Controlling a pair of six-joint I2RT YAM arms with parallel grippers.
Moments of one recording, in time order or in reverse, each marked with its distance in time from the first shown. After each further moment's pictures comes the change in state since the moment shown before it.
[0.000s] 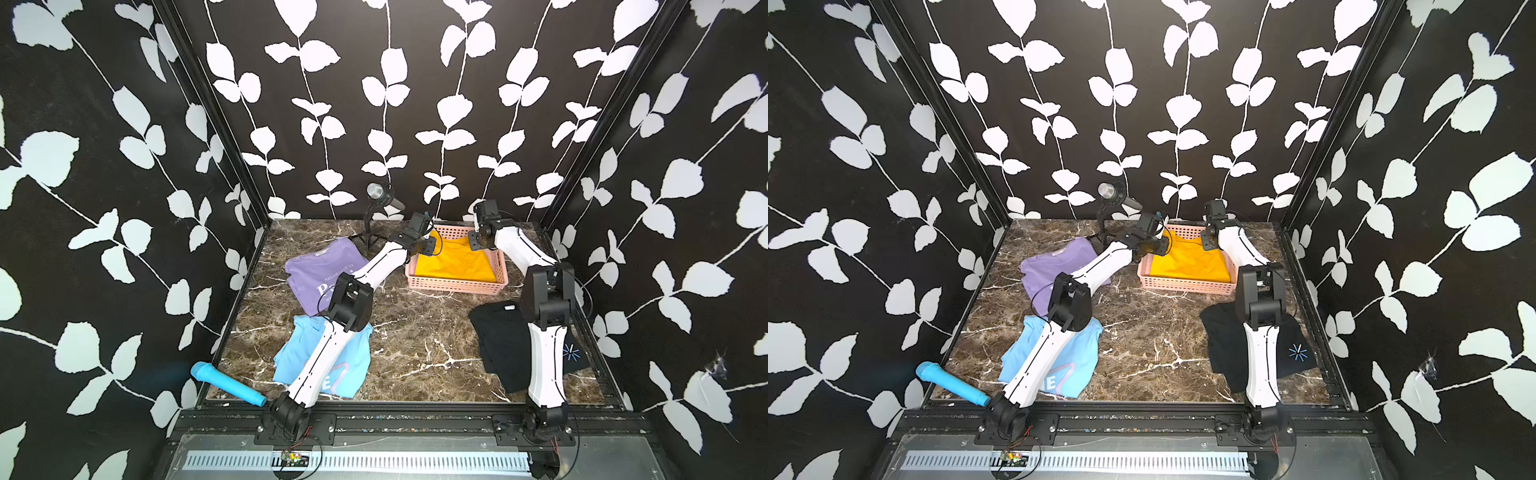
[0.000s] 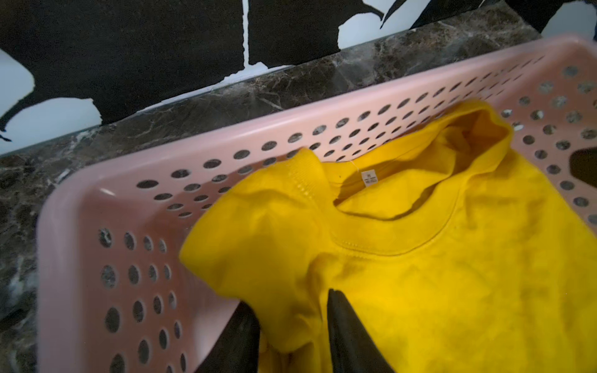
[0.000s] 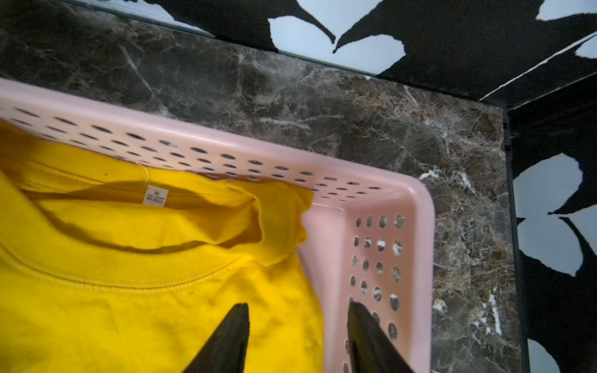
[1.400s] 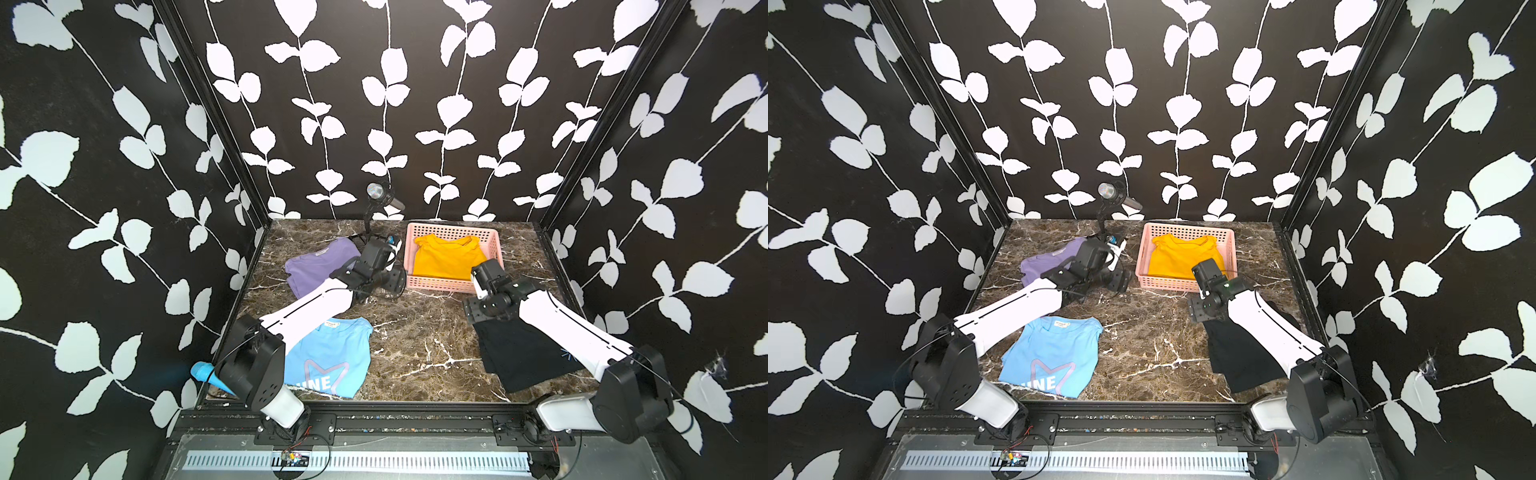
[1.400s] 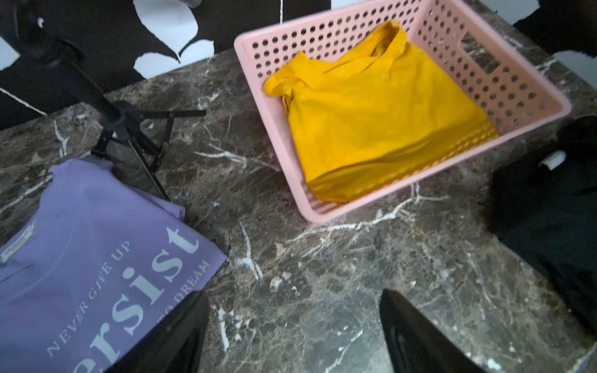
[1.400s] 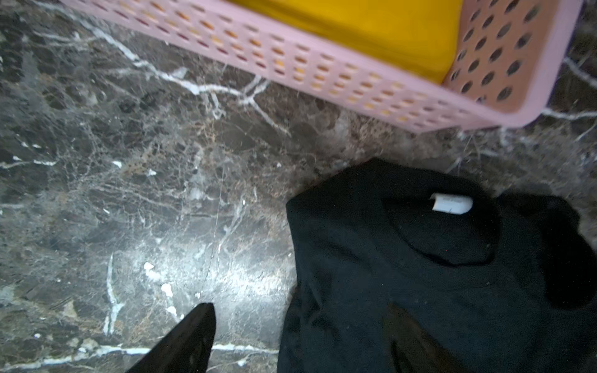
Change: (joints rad) left arm -0.029 -1.153 -1.406 0.227 -0.085 0.051; right arm 0.305 -0.871 -0.955 -0.203 -0.106 0.283
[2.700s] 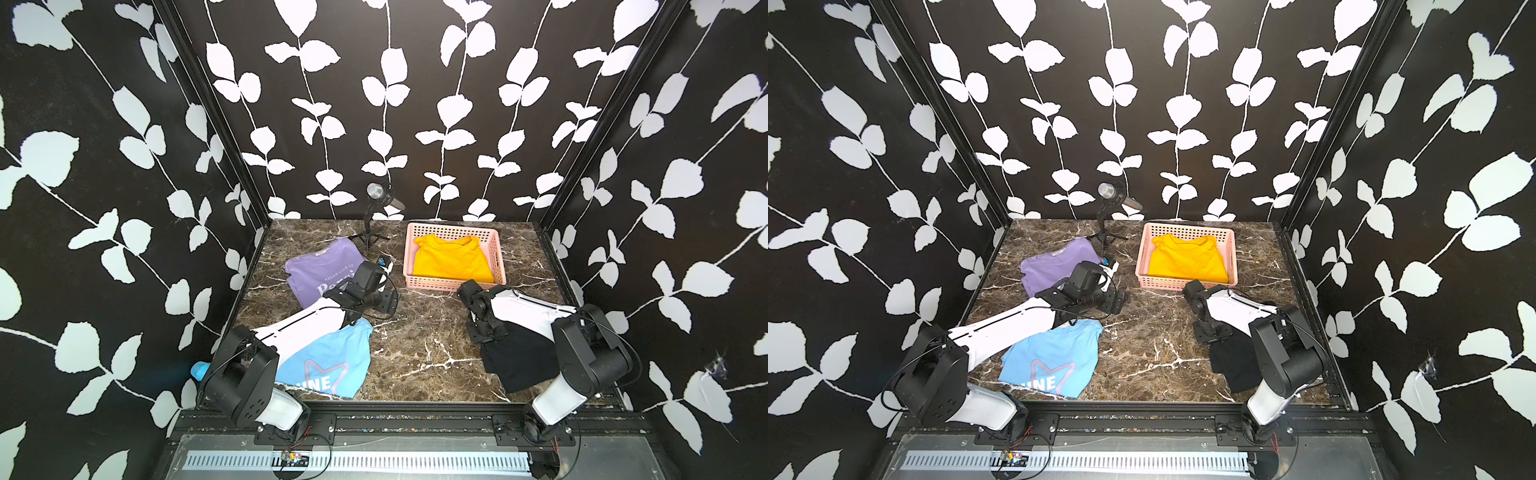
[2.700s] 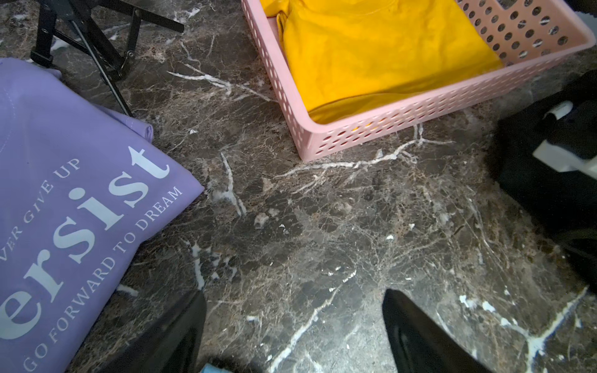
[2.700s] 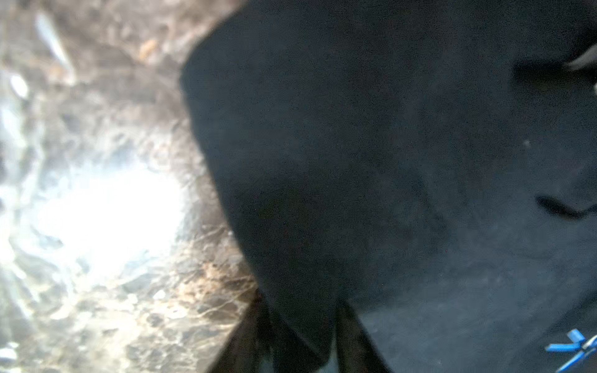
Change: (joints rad) left arm 0.000 -0.084 -0.204 0.071 0.051 -0.090; right arm 0.010 0.278 -0.084 -0.022 0.097 0.058
